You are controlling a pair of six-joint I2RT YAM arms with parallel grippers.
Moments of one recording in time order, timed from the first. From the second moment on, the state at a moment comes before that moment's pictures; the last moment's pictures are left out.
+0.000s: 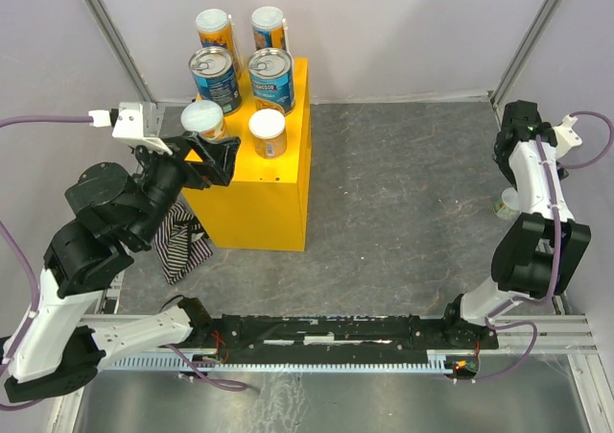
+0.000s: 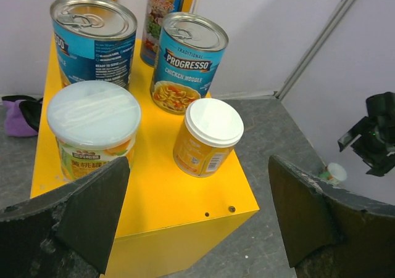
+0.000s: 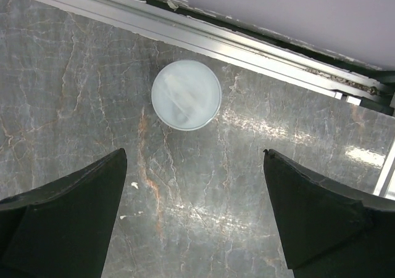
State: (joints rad) left arm -0.88 0.88 1.57 -0.66 -0.56 -0.28; right arm -0.26 1.60 1.44 -0.95 0.68 0.84
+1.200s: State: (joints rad) left arm -0.88 0.83 1.46 -0.49 -0.47 -0.26; right arm -0.32 1.84 1.36 -0.80 0.68 0.97
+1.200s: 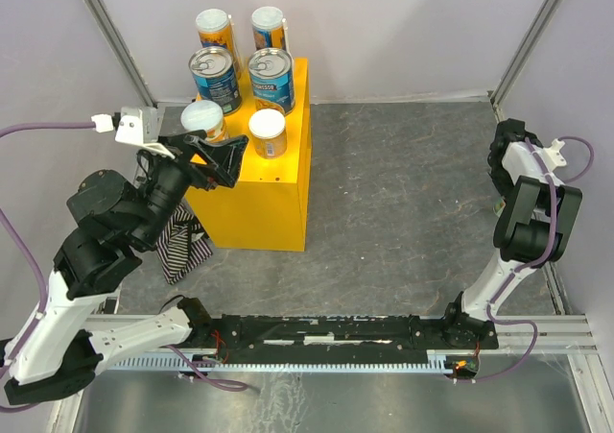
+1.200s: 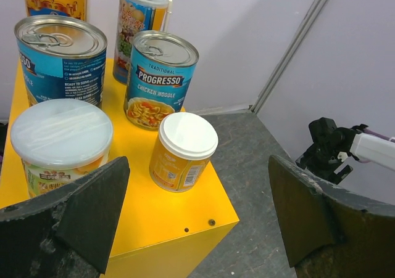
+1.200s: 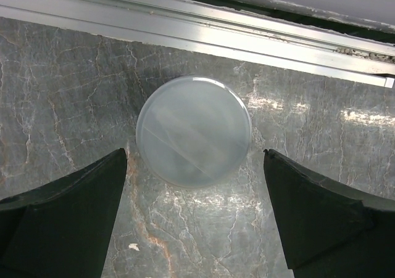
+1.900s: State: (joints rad) left arm -0.88 0.86 1.46 -0.47 -0.47 -0.24; right arm -0.34 1.91 1.41 -0.79 0.70 0.98
